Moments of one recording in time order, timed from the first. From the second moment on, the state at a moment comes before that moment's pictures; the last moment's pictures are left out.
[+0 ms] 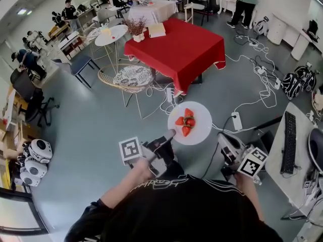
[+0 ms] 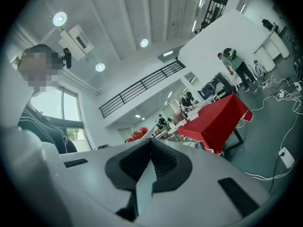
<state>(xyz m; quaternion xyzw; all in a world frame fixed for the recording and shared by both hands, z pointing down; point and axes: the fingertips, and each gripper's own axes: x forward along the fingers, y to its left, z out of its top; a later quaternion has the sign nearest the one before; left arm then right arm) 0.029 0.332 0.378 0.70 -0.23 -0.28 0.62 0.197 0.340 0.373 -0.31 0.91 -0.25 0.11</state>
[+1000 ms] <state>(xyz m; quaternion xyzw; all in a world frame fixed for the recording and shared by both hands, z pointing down) -0.038 0.013 0.434 0.66 -0.25 -0.28 0.65 0.145 0.024 0.414 -0.34 0.89 -0.28 0.11</state>
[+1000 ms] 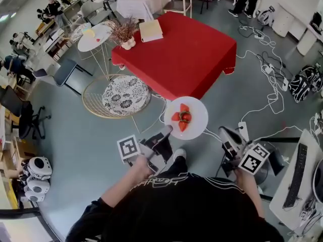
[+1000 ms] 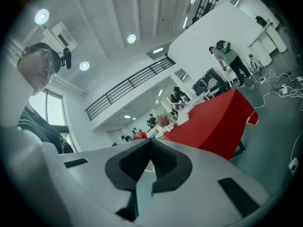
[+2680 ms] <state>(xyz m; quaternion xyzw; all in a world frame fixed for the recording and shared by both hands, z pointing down) -0.085 -0.237 0.398 0.67 -0.26 -0.32 0.62 0.086 -0.242 0.391 -0.31 0.89 -0.31 0.11</state>
